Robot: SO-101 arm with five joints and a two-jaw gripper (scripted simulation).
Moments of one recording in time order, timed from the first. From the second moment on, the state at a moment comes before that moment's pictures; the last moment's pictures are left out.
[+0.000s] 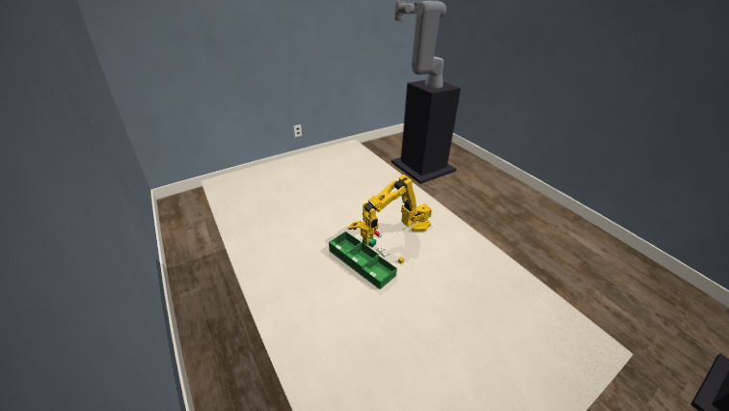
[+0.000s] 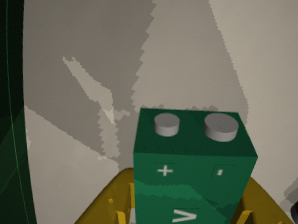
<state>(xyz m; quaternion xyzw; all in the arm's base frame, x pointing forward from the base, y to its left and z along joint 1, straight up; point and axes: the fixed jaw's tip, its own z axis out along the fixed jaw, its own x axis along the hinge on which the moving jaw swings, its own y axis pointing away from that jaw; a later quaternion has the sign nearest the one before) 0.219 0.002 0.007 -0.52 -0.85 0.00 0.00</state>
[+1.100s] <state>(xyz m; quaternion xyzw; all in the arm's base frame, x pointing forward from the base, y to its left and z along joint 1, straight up) 0.219 0.002 0.007 -0.52 -0.85 0.00 0.00</state>
